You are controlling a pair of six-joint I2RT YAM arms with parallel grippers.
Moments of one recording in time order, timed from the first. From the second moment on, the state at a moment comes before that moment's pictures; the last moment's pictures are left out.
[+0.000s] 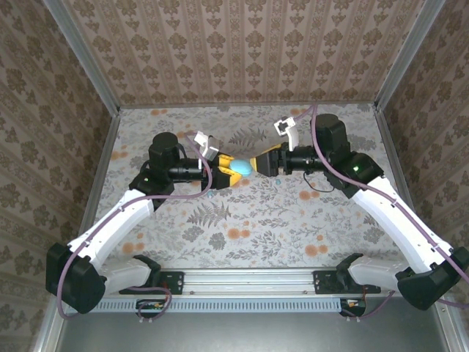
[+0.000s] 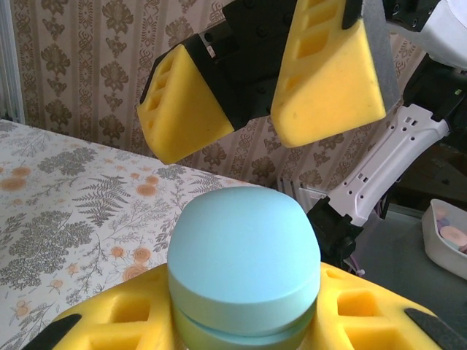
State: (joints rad) left arm -0.55 1.15 0.91 0.08 1.08 -0.11; right arm 0.52 1.18 1.30 -0.56 -0.61 0.36
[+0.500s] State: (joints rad) left arm -0.55 1.15 0.91 0.09 1.12 -0.12; right arm 0.62 1.25 1.38 -0.66 -0.52 0.13
